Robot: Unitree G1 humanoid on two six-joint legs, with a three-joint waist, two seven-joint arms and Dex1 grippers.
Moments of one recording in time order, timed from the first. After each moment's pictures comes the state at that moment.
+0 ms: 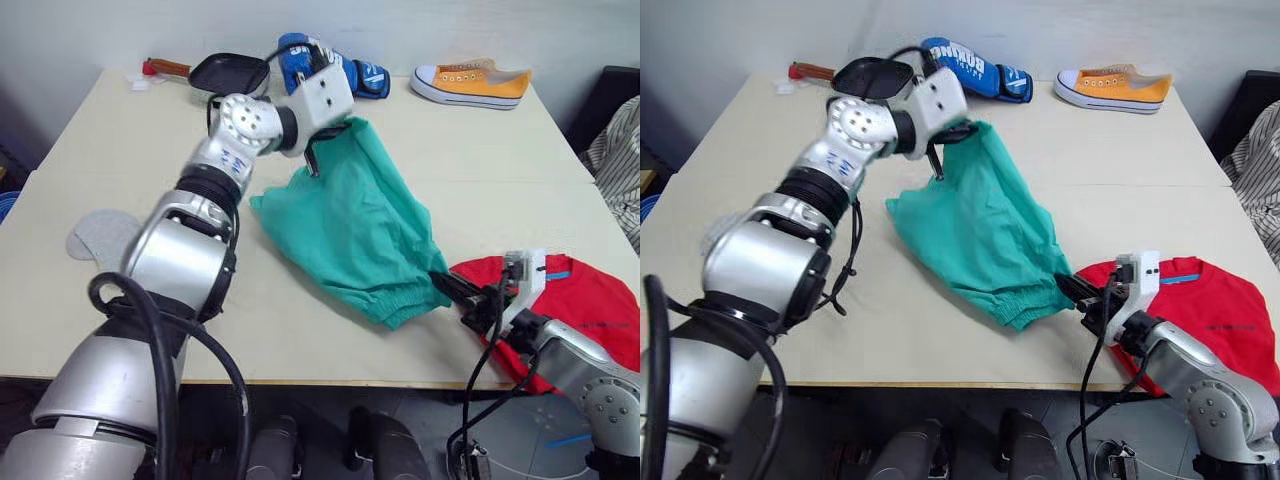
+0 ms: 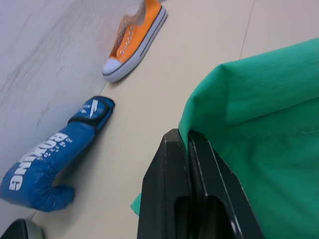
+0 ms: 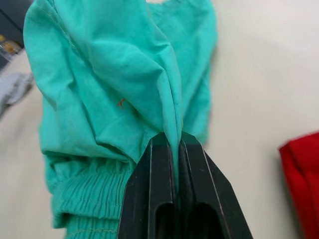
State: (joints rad) left arm -1.55 0.26 -0.29 1.38 0.19 -0.29 -0.56; right arm 0.00 -0.58 -0.27 -0.45 1.03 0.76 0.23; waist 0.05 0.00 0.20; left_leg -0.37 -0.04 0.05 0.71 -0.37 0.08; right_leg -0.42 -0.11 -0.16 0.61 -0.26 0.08
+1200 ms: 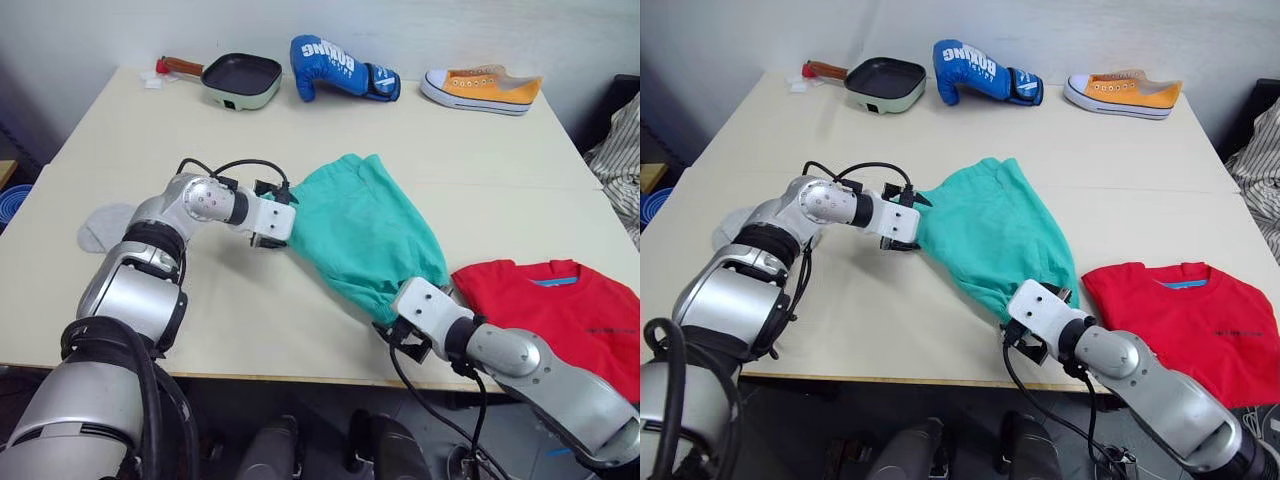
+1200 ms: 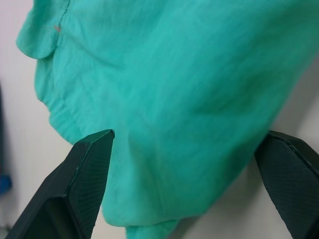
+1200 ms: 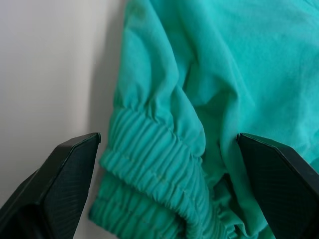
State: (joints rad) left arm -1.29 0.49 -0.44 1.31 0.56 -0.79 -0.68; right arm -0.18 -0.87 0.37 -0.78 0.27 0.89 0.24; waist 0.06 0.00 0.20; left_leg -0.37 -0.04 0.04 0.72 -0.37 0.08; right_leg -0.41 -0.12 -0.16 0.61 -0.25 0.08
